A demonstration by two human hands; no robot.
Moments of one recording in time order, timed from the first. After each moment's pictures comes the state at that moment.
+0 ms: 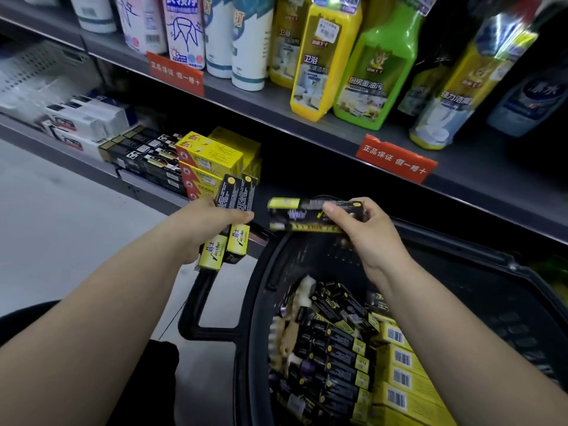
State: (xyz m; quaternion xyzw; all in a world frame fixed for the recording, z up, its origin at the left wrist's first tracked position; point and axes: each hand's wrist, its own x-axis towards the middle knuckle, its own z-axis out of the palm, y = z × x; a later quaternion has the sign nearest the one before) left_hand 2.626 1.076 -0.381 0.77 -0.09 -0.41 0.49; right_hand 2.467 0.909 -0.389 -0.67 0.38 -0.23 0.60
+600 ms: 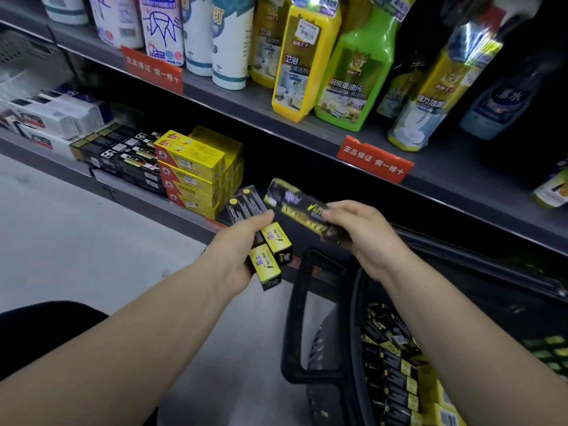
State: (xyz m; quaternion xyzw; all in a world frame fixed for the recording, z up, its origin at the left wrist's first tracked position) left_hand 2.565 1.037 -0.391 0.54 0.06 -0.49 0.68; right_hand 2.458 0.890 -0.379 -0.68 0.36 -0.15 0.62
